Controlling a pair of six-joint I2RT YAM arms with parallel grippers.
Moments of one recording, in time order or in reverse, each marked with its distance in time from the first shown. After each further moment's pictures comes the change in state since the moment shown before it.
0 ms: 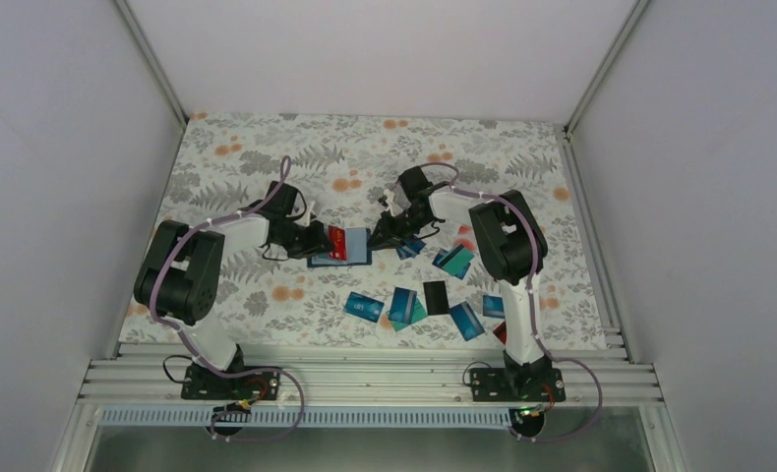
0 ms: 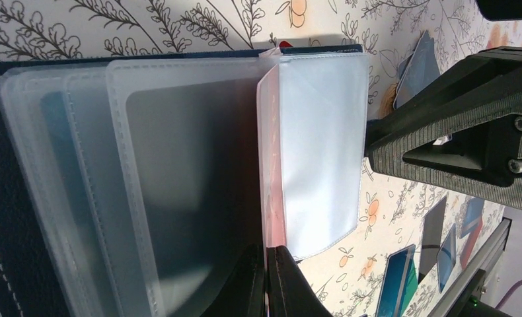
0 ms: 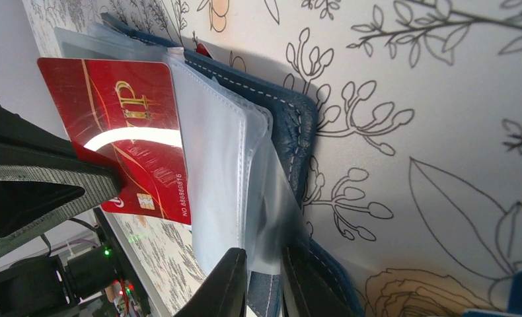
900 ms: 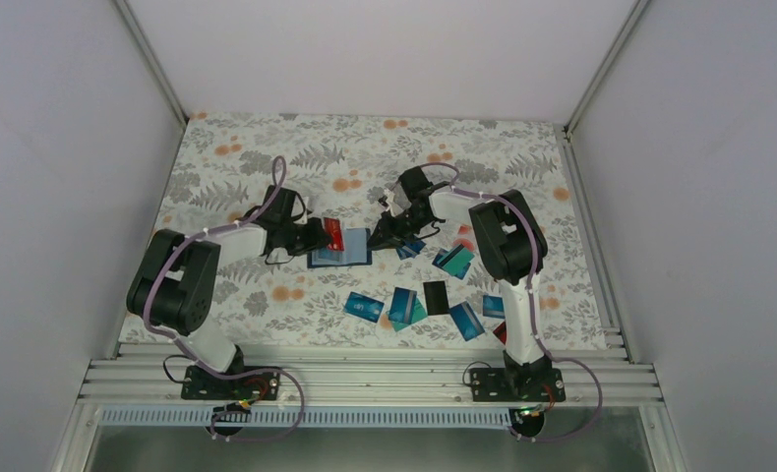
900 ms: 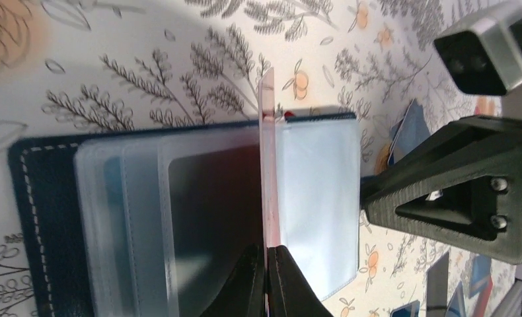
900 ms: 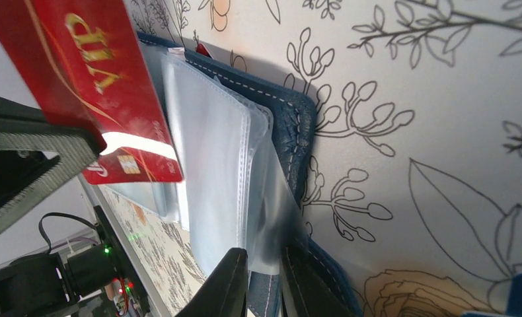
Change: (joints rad) left arm -0.010 -0.053 -0.093 0.196 -0.097 -0.120; right arm -0.002 0.003 0.000 0.000 -0.006 -0.008
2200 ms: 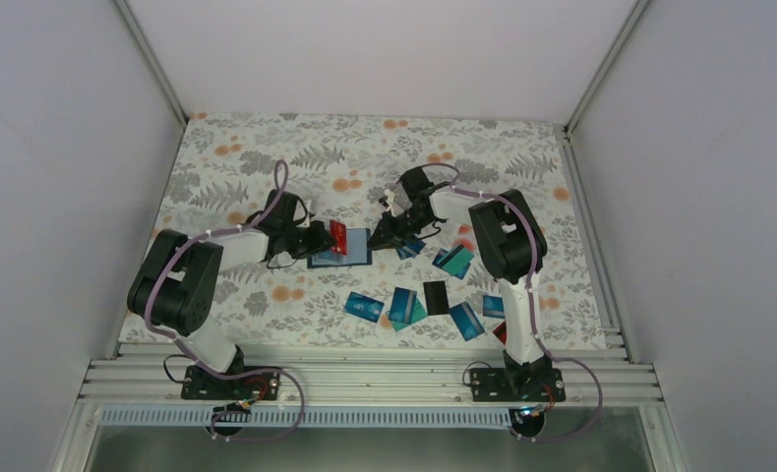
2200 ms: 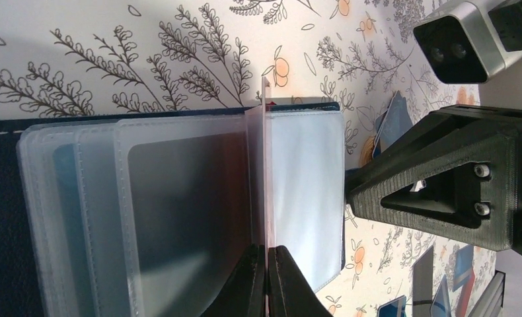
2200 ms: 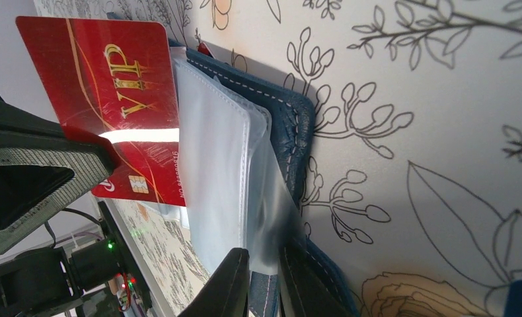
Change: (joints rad) left arm -0.022 -0.012 -0.045 0.095 0.013 -0.045; right arm -0.007 0.009 0.002 0.000 -0.023 -0.019
